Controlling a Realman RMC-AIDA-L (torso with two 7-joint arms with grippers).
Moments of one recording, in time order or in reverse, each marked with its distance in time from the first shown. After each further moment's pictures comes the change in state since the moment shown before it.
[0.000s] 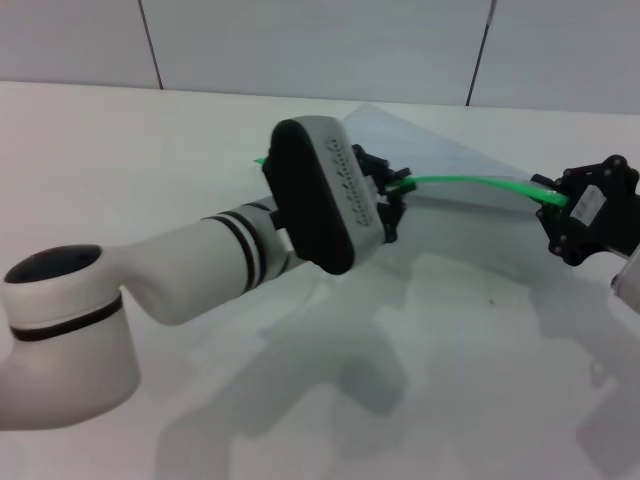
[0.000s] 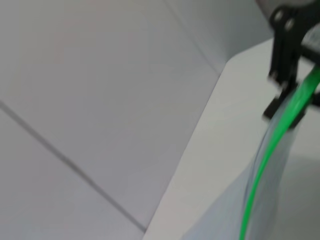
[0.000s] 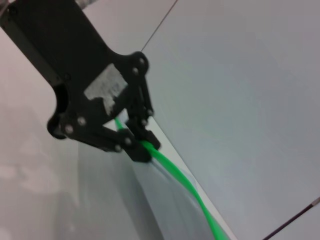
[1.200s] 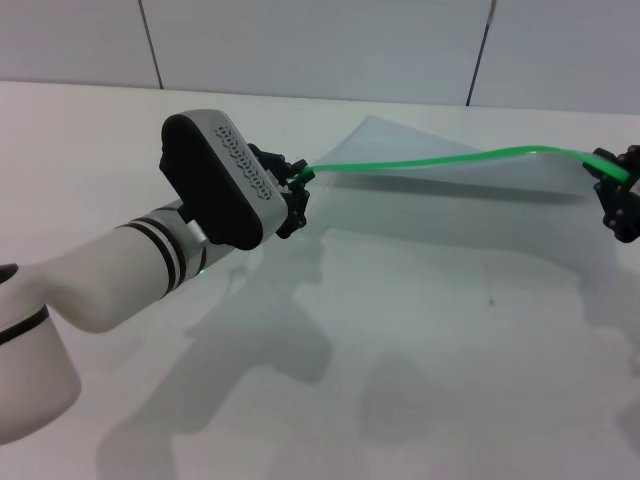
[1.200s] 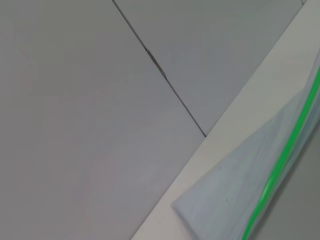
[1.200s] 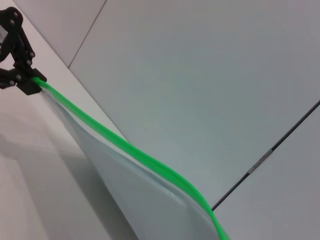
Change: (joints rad) left arm 0.115 -0.002 -0.155 0.027 0.000 0.005 -0.002; right arm -0.034 0.000 0.093 -0.012 0.061 0.017 -0.003
